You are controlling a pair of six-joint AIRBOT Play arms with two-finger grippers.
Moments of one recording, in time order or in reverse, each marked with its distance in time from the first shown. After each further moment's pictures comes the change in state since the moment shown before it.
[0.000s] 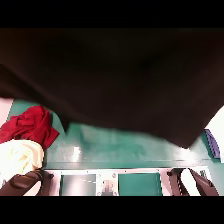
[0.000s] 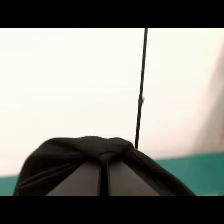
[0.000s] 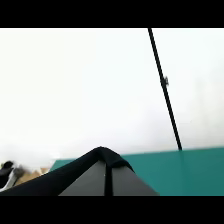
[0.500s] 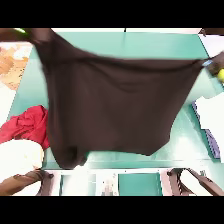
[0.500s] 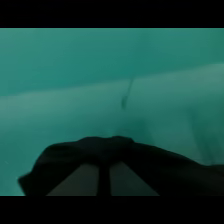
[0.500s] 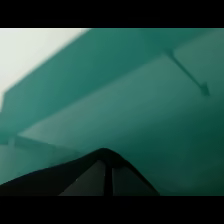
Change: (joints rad) left arm 0.000 -0.467 -0.410 -0.041 0.179 0.019; right arm 0.154 -0.257 -0.793 0.027 -0.342 -0.266
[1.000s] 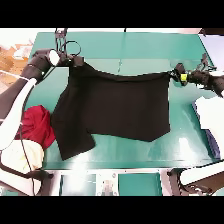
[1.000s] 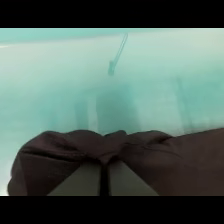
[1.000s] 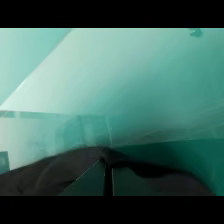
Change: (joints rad) left arm 0.000 -0.446 -0.046 -0.111 0.393 0.021; right arm 0.093 -0.718 0.324 0.138 -0.103 -0.156
